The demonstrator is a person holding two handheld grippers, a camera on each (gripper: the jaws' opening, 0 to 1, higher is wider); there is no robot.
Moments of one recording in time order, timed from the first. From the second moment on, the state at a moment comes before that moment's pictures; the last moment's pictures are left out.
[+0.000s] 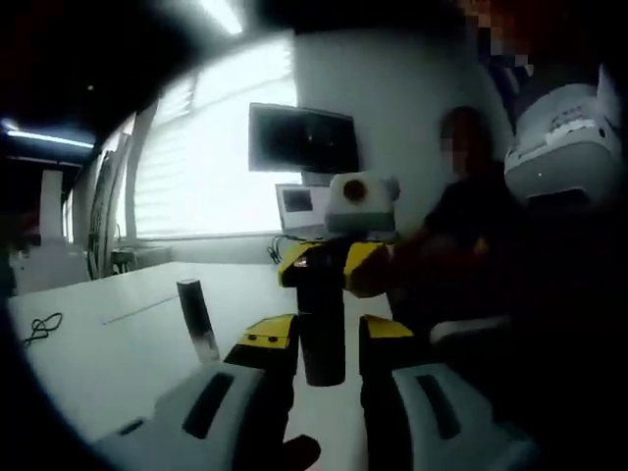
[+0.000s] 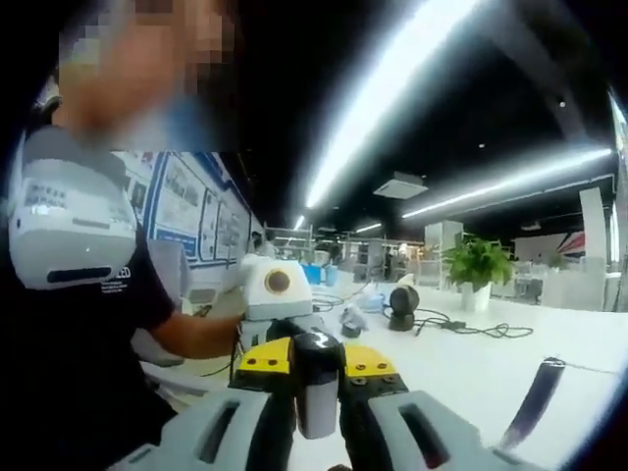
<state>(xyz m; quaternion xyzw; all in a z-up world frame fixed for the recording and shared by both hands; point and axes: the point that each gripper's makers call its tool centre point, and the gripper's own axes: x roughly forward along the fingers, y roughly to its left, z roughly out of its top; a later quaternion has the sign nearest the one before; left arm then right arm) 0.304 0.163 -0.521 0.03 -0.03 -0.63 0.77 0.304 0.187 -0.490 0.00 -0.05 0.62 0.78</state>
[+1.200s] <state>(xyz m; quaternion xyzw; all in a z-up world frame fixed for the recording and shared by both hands) 0.274 0.156 -0.524 0.03 -0.01 -0.69 0.72 0.268 0.187 -0.489 0.00 -0.04 0.69 0.72</state>
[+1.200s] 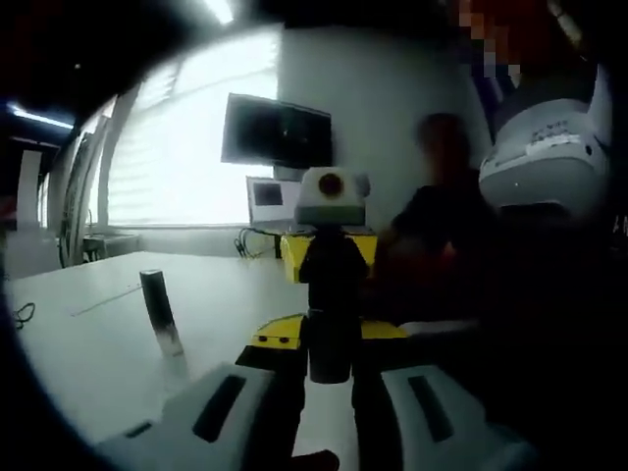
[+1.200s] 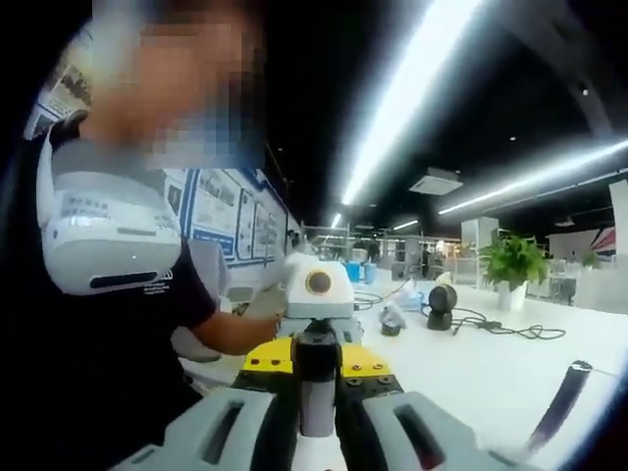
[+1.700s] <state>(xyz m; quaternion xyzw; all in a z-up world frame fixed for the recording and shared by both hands) 0.290 0.157 -0.530 0.05 -0.01 -0.65 0.76 0.285 0.181 -0.493 -0.01 -0.05 0.63 0.78</state>
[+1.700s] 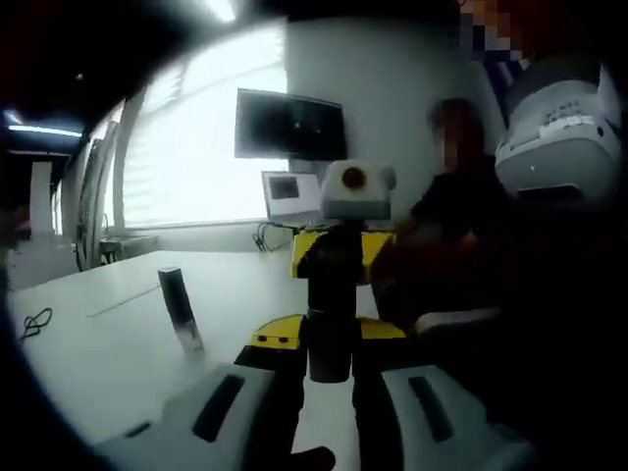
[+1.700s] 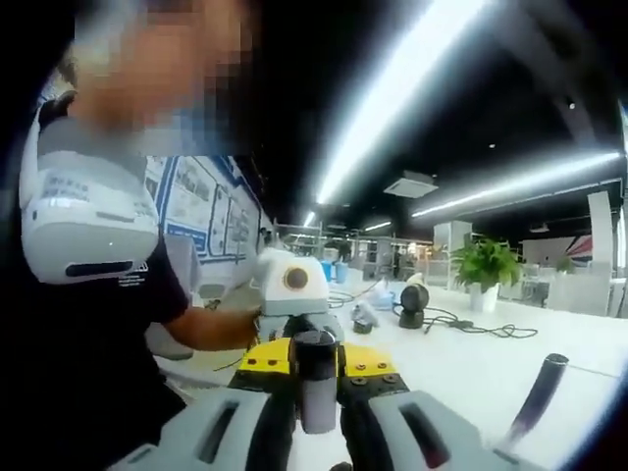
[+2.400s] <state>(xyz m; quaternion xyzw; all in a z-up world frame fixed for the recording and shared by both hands) 0.322 0.164 -0.523 0.04 -0.04 -0.51 0.86 0.314 0.183 -0.485 -0.01 -0.09 0.45 0.89</state>
